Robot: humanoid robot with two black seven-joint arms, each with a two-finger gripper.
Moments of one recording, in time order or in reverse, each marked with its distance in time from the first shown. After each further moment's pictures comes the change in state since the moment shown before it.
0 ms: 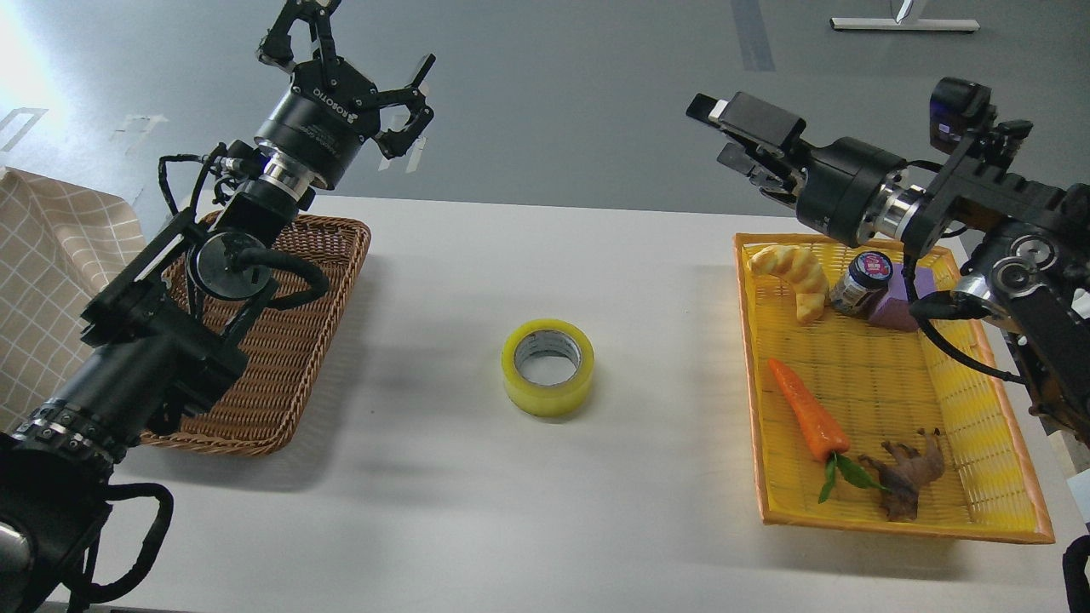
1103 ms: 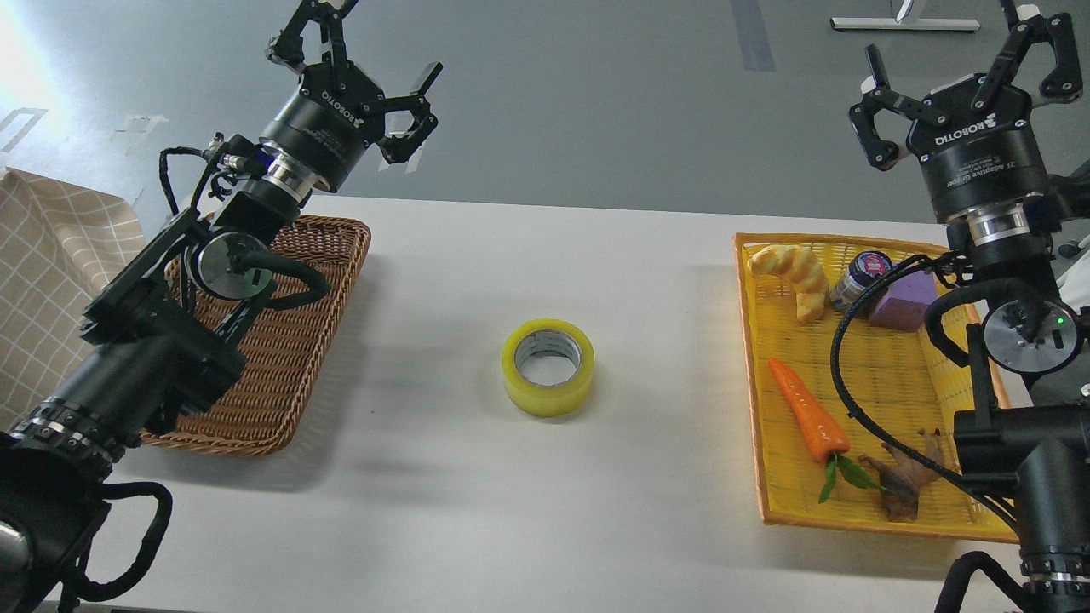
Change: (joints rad) left arm -0.006 0.003 0.000 0.000 0.111 0.000 0.000; right arm -0.143 0.336 0.500 -0.152 0.755 -0.011 -0.013
